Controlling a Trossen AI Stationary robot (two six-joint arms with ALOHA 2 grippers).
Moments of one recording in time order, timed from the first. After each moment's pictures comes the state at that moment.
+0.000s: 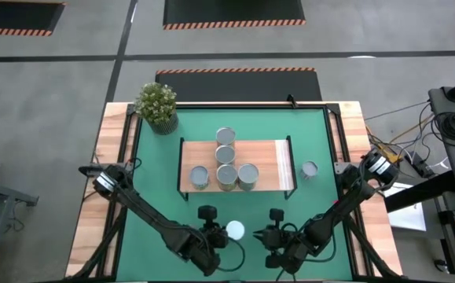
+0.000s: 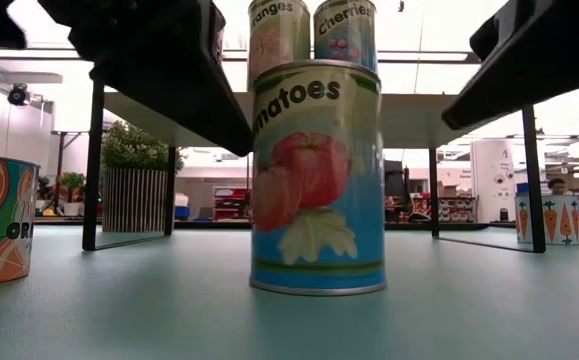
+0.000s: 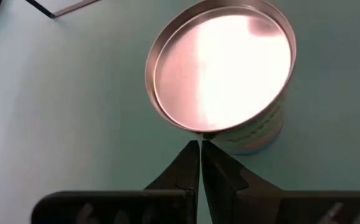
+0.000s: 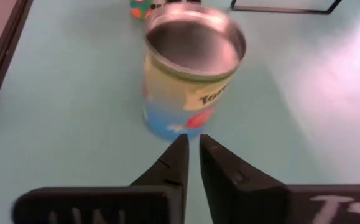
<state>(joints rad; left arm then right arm) -0.66 2.05 1.49 -0.64 -0.70 -0.49 0.77 1.82 1.09 -0.19 0.71 0.60</state>
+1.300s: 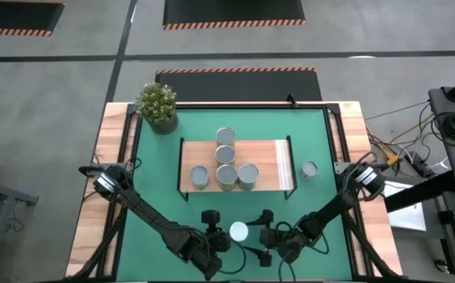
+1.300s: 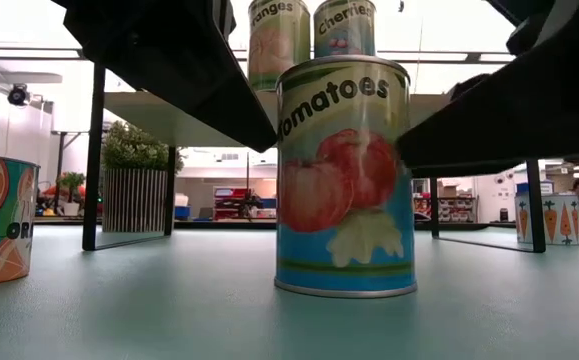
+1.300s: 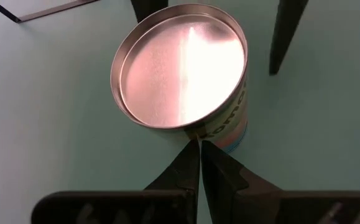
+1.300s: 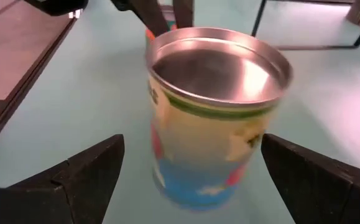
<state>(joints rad) -0.66 2.06 1.49 -0.53 -0.64 -0.48 0.72 1.97 0.88 0.59 0.74 0.35</state>
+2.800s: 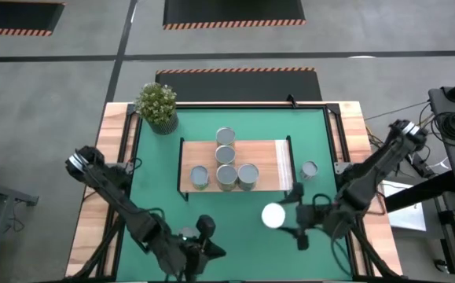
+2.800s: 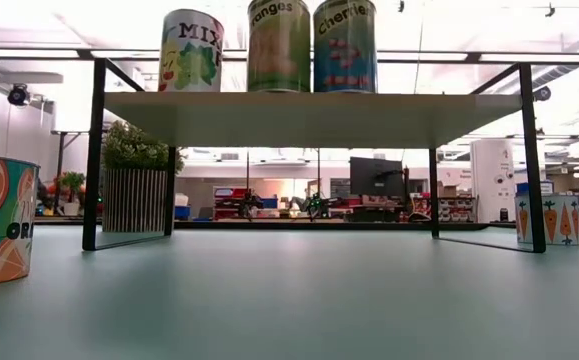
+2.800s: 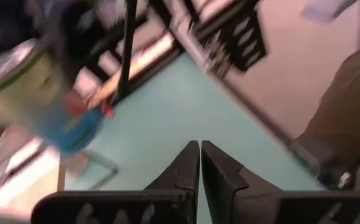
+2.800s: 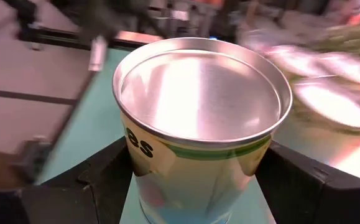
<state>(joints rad) -0.75 1.71 1.34 -0.13 -0.53 0.24 0.77 1.24 0.93 -0.16 0.72 0.20</state>
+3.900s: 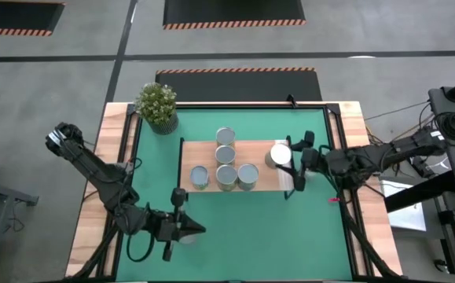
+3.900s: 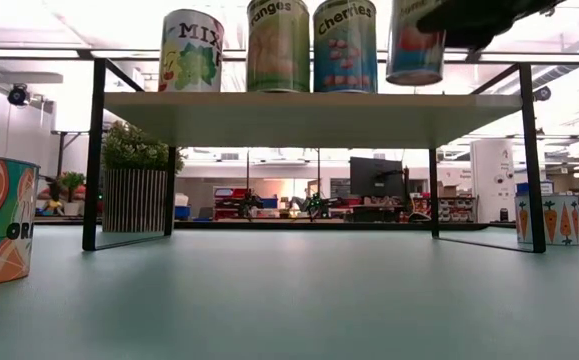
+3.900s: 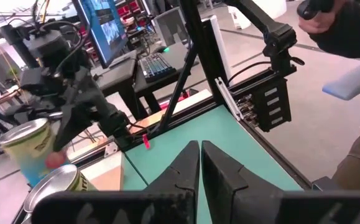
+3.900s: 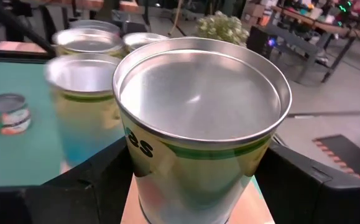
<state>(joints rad) -0.74 1.32 1.00 0.14 -0.59 0.25 0.25 0.80 0.63 -0.11 0.52 -0.01</state>
